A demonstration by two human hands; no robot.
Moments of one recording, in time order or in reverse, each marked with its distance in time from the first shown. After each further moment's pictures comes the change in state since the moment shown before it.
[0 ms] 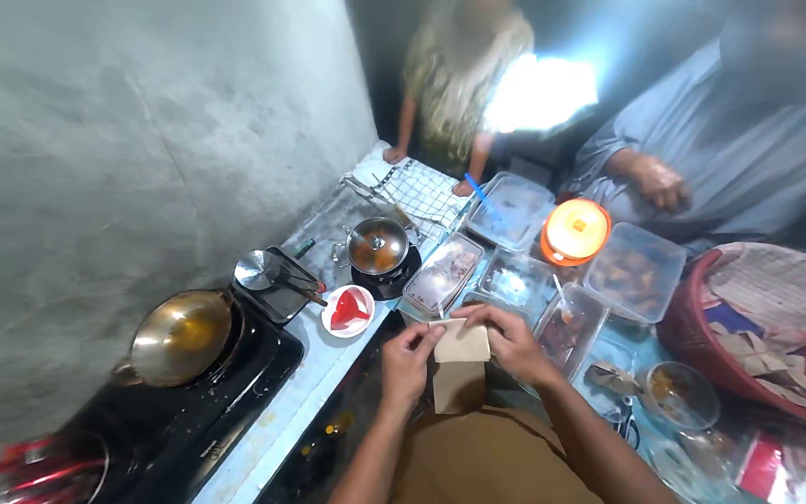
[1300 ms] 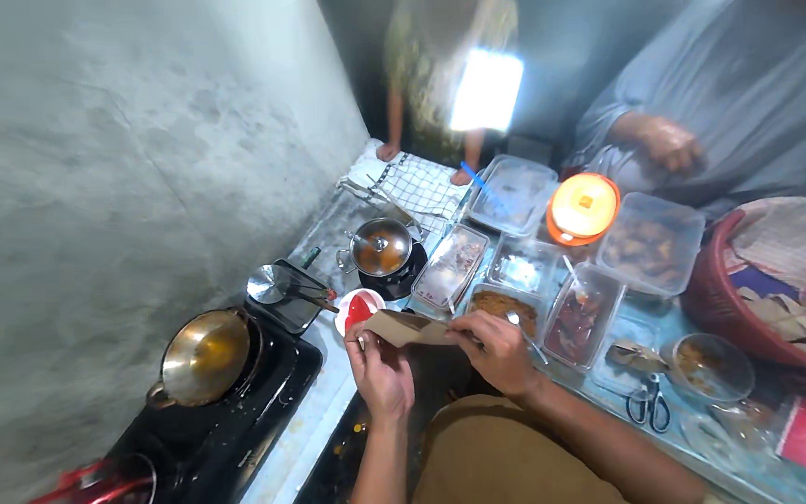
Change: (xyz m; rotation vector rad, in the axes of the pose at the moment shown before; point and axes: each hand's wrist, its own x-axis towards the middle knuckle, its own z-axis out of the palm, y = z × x) left_hand 0.007 0.009 -0.028 -0.586 0.336 0.126; right_hand 0.003 -0.008 0.061 -0.639 0.308 -0.225
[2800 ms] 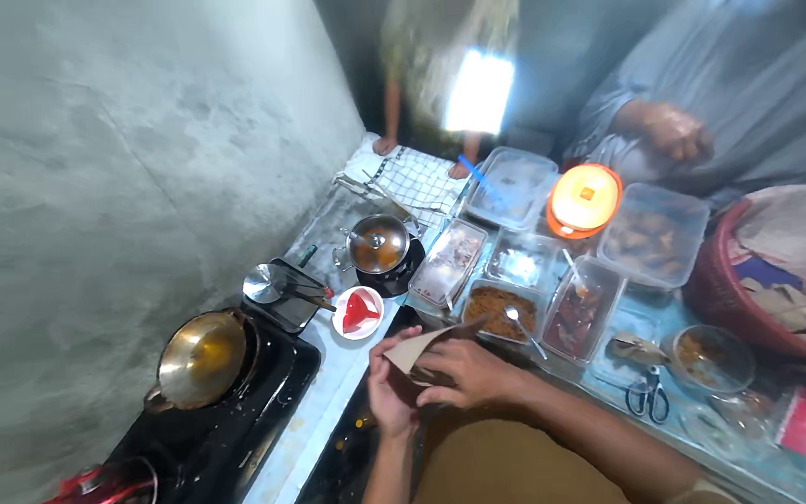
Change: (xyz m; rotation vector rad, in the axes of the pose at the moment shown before) left_hand -0.025 -0.032 -0.043 -0.146 -0.326 -0.099; right_hand -0.008 -0.007 0.008 0.235 -0.755 -0.076
